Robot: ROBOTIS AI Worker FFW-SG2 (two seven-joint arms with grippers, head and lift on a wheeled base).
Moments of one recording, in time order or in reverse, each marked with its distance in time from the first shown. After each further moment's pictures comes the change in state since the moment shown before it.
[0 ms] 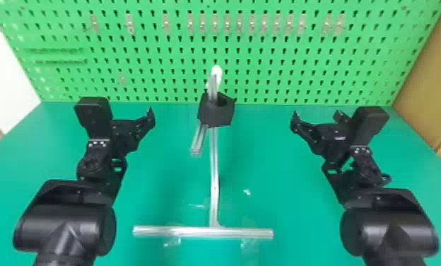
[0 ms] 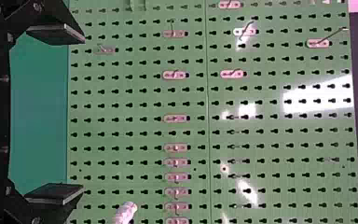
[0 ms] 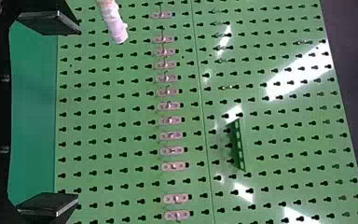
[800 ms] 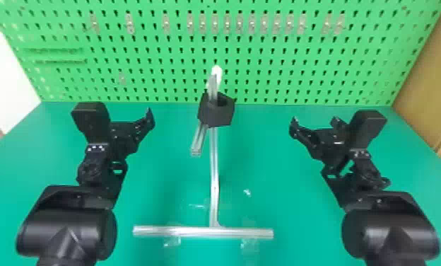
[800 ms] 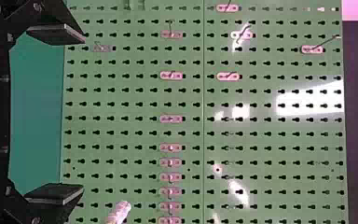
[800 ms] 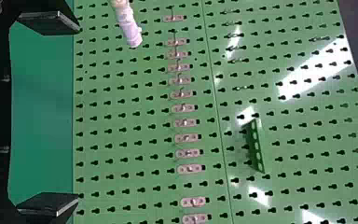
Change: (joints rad) left arm 0.009 0.000 0.001 0.031 0.032 -0.072 -0.001; right arm 0.004 -0.008 -0.003 0.008 -0.030 0.033 0.026
